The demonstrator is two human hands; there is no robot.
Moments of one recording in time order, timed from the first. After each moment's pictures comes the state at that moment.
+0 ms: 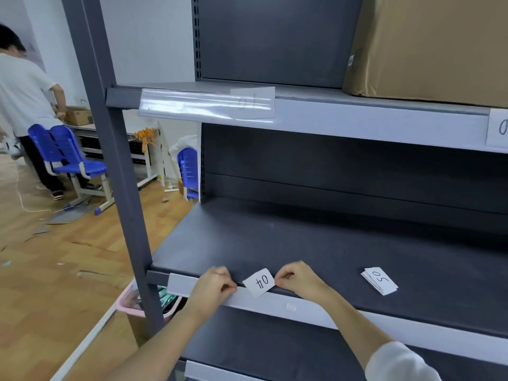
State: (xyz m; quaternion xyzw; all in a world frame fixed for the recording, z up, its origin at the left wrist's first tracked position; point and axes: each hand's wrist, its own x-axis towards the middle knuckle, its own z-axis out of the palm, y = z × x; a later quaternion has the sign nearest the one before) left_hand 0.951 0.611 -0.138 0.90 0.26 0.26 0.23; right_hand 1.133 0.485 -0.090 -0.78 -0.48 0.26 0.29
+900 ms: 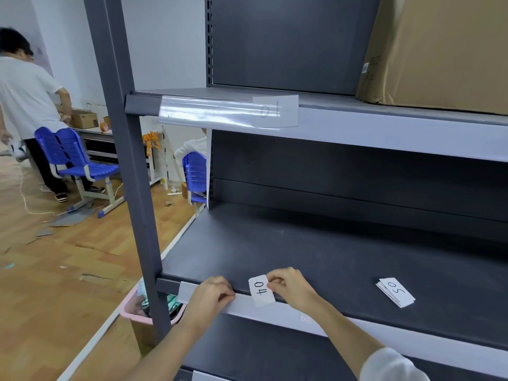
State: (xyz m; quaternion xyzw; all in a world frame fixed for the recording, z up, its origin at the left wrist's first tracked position) left_hand 0.930 0.639 -0.159 0.88 0.26 0.31 0.27; right_hand 1.100 0.517 -0.094 -0.77 -0.50 0.25 0.30
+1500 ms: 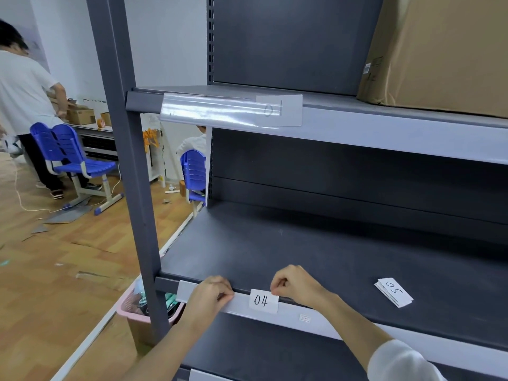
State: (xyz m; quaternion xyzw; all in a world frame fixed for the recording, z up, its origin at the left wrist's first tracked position) left_hand 0.928 0.637 -0.160 0.88 0.25 0.32 0.24; right_hand 1.110 0.514 -0.081 -0.78 -0.56 0.22 0.20
